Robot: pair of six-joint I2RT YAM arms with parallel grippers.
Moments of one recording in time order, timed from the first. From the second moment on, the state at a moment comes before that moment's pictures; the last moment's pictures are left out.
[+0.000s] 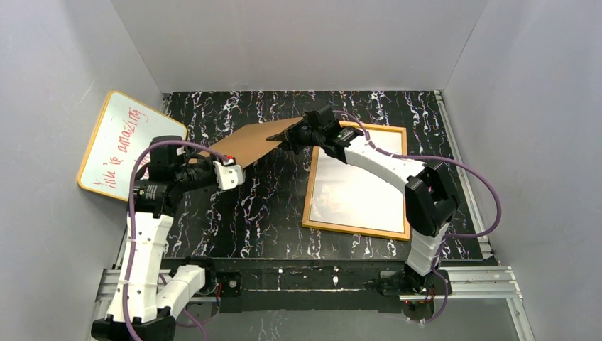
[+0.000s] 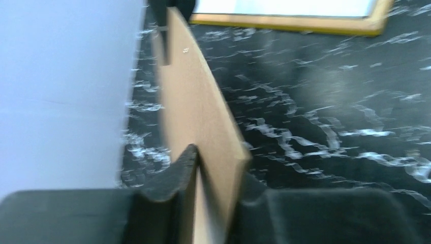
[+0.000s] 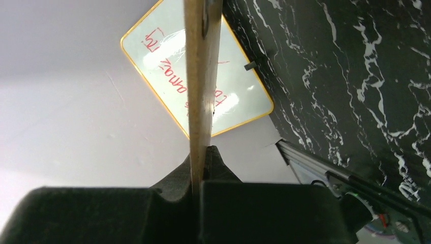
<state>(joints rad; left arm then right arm) -0.09 0.90 1.17 -1.01 0.75 1.27 0.75 1.83 1.51 -0.17 -0.30 1.73</state>
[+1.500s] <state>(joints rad) -0.09 1.21 1.51 -1.08 0.89 1.32 0.72 1.62 1.52 -0.39 -0.59 -0.38</state>
